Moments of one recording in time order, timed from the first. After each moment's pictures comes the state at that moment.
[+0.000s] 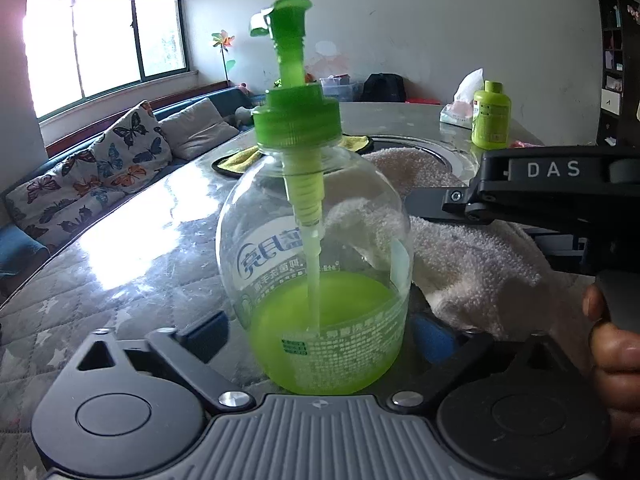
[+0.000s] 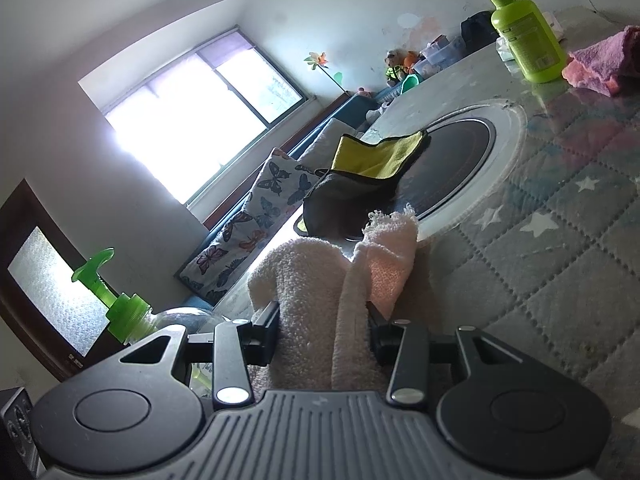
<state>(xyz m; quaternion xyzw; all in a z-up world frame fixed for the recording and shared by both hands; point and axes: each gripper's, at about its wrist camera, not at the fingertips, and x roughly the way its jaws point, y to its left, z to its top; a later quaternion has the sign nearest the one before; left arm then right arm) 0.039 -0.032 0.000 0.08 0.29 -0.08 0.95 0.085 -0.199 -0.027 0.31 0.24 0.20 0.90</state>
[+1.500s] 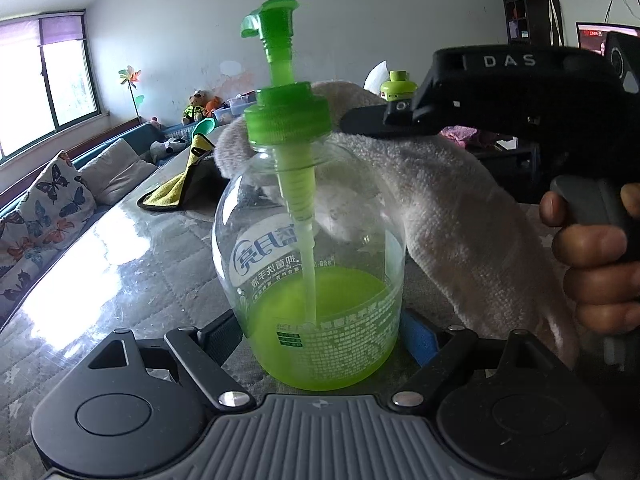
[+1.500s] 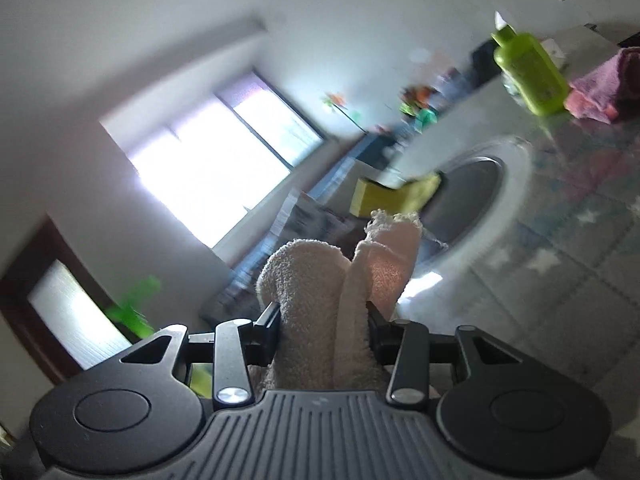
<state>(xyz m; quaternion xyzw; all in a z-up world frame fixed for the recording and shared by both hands) 0.040 -0.023 -0.004 0.15 0.27 -0.22 0.93 0.069 -0.216 -0.021 0.36 0.16 0.22 0.89</state>
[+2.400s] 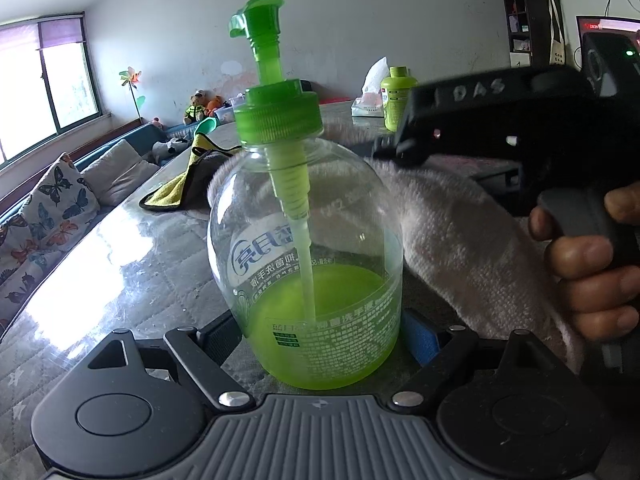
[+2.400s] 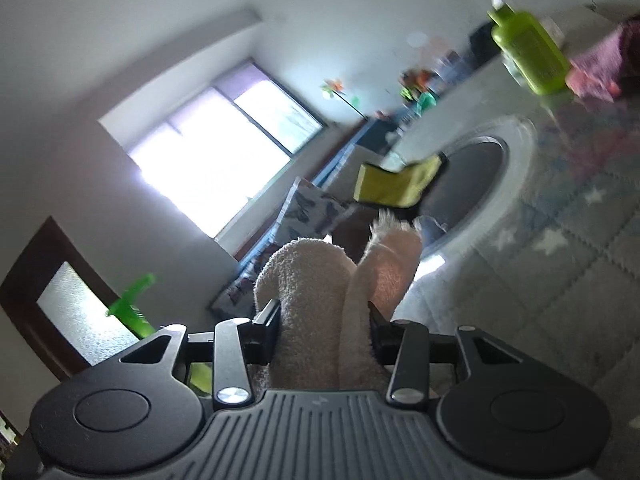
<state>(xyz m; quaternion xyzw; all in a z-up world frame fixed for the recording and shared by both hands) 0.034 -0.027 -0.006 0.16 0.27 -0.21 0.93 0.075 -0.211 -0.027 0.36 0.20 0.21 0.88</state>
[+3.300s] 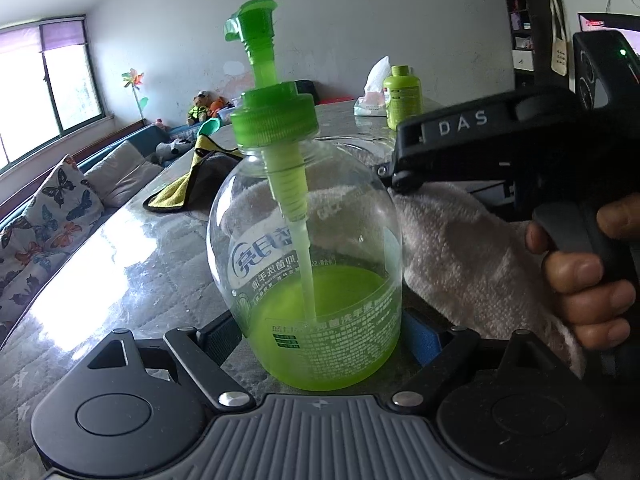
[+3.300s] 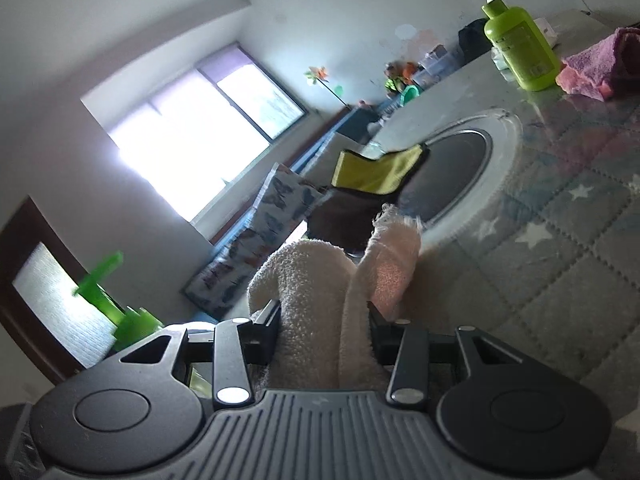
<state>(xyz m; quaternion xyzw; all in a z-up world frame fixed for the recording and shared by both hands) 0.041 -0.020 -0.003 0.16 0.27 -0.21 0.93 0.083 -0.203 -0.029 0.33 0.23 0.19 0.90</state>
